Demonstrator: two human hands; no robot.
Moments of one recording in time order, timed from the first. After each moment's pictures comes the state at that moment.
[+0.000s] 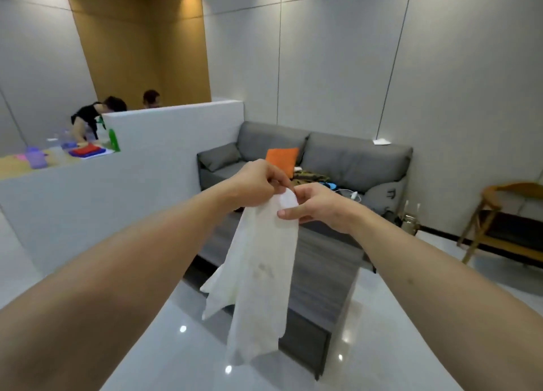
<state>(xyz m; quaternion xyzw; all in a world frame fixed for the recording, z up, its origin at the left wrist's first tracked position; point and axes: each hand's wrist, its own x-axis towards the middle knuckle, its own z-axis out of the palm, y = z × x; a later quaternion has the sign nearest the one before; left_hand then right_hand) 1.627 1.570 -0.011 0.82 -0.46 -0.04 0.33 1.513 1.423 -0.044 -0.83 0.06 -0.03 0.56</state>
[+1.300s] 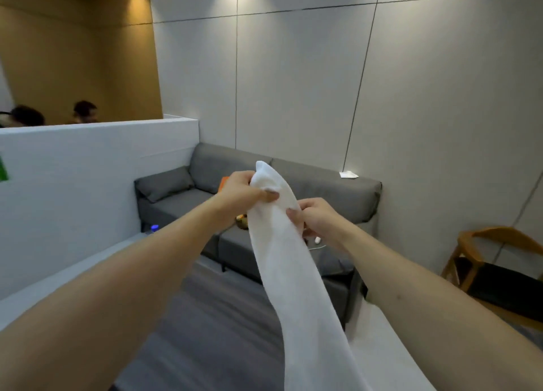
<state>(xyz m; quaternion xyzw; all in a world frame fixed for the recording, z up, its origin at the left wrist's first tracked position) 1.841 1.169 -0.003 0.71 -0.39 -0.13 0.57 1.723 1.004 -0.037 -0.80 0.18 -0.14 0.56</state>
